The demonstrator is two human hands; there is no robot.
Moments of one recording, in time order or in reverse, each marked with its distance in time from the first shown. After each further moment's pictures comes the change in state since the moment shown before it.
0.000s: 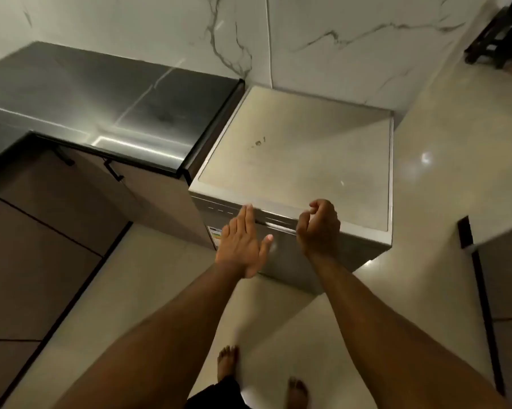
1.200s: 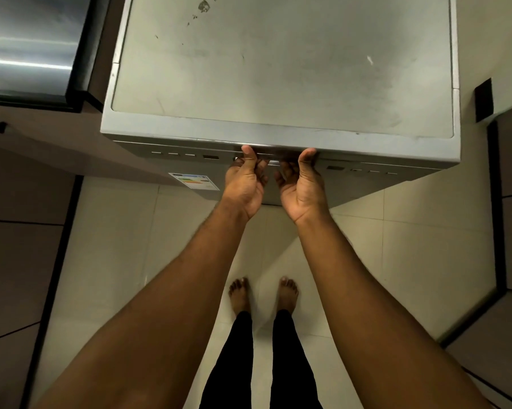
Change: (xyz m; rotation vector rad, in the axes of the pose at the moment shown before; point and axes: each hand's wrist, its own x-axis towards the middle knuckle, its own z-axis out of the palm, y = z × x) left_hand 0.143 -0.014 0.134 -1.794 -0.124 -0.656; right_hand -0.006 0.087 0.144 1.362 -0.010 1.043
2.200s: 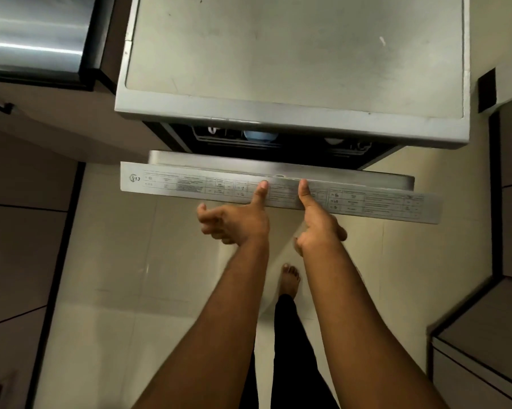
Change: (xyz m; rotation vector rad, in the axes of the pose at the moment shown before) left_hand -0.072 -0.042 -0.044 0.660 0.764 0.089; right_hand -0.083 0.018 -0.035 -0.469 0.739 0.356
